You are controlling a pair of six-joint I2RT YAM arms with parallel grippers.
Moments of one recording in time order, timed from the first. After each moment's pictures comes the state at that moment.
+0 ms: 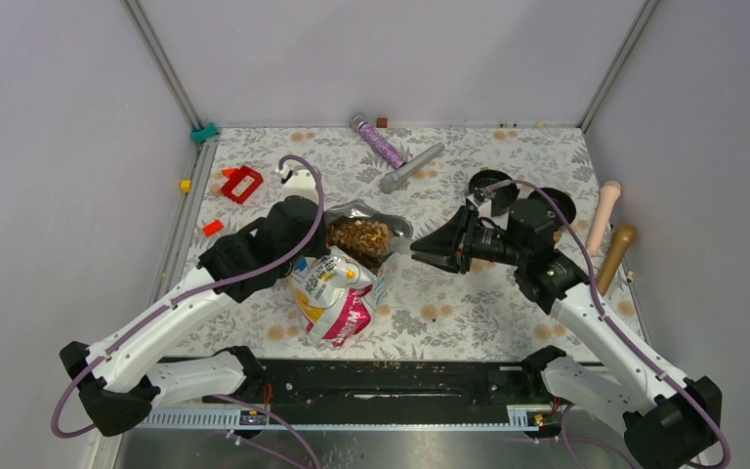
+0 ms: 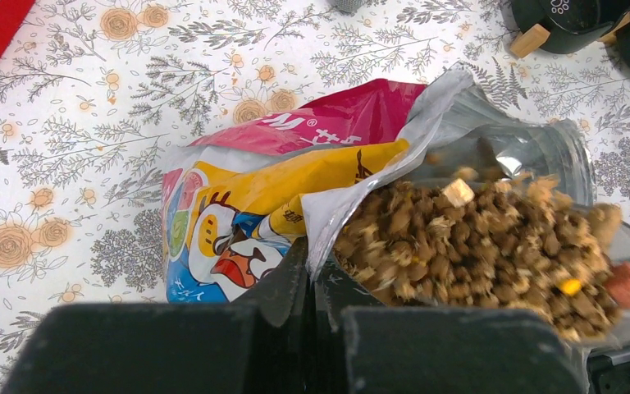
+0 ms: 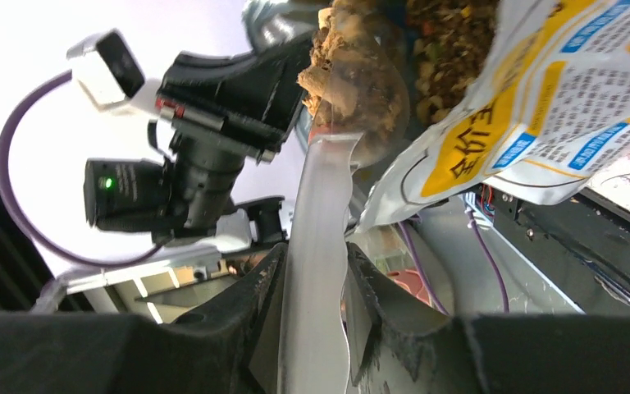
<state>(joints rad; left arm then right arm) -0.85 1.04 1.17 -0.77 -0.48 -0.51 0.48 0.94 0.74 -0.08 -0.73 1.48</state>
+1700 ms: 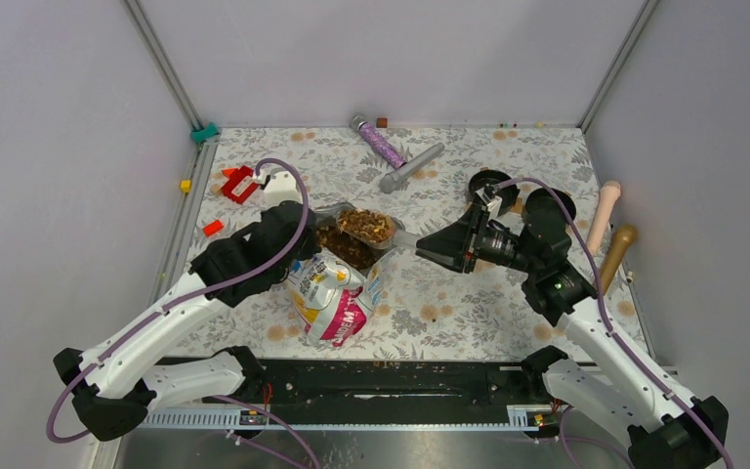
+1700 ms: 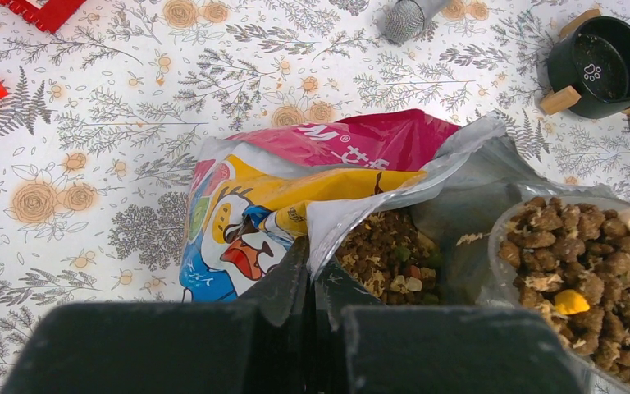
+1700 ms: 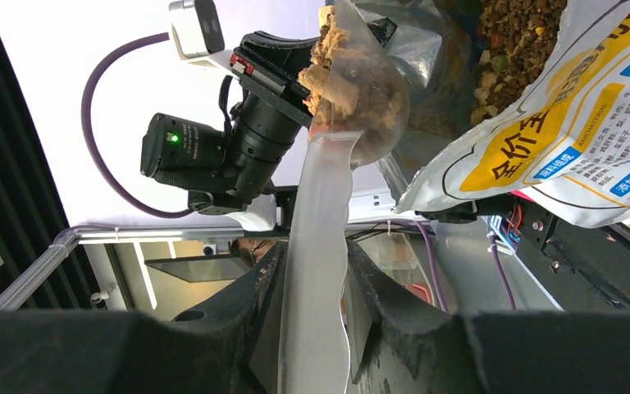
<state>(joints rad) -0.85 1.00 1.16 -0.83 -0.62 -0.66 0.47 0.84 0.69 0.12 -0.74 1.52</state>
